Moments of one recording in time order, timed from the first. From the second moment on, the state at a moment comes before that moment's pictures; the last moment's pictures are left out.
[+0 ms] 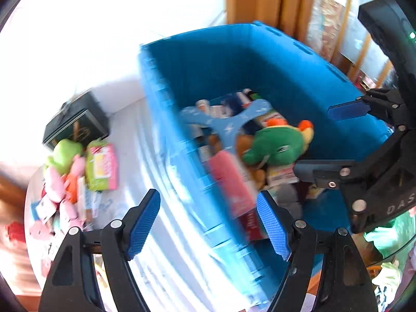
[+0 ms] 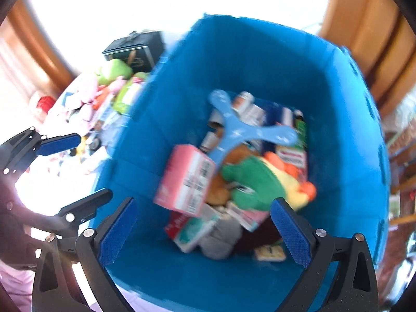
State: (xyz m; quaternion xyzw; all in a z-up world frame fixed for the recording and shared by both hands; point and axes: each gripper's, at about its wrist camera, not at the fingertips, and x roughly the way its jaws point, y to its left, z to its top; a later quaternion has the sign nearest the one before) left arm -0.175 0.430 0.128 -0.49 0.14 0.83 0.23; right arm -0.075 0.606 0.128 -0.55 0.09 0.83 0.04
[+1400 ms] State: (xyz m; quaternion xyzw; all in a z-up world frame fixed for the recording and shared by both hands) left arm -0.106 -0.148 -0.148 -0.51 -0.08 0.85 -0.11; right arm -0.262 0.282 -0.122 -0.64 0.13 0.75 -0.05
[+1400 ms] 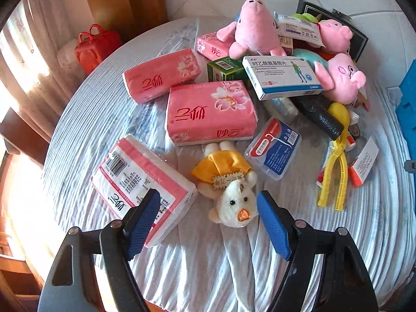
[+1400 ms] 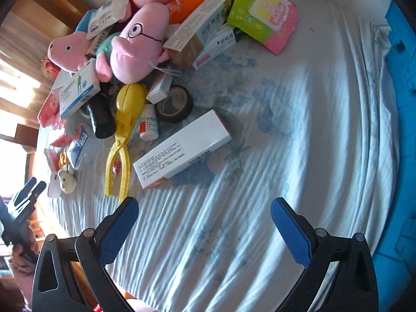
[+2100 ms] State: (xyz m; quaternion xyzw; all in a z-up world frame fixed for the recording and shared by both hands) left arm -0.140 -0.134 -0.227 -0.54 -0.12 0.83 -0.11; right arm -0.318 0.240 -0.172 -0.66 0.17 0.73 0.01
